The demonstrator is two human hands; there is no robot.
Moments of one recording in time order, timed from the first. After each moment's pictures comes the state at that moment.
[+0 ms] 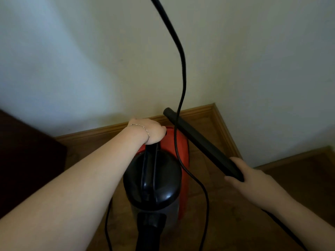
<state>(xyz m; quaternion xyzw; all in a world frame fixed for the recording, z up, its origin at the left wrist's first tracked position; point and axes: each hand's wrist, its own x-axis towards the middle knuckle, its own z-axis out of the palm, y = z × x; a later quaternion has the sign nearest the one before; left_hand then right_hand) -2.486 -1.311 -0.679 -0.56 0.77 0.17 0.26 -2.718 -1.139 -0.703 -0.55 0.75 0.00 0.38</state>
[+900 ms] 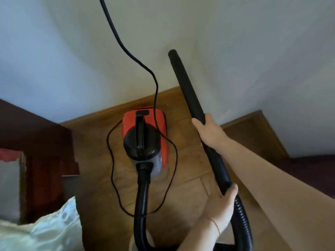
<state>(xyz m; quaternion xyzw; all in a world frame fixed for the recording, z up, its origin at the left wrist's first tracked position) -2.613 -0.993 -0.577 -0.57 0.31 0.76 -0.03 -2.687 -1.127 -0.564 -0.40 0.77 -0.19 0.46</state>
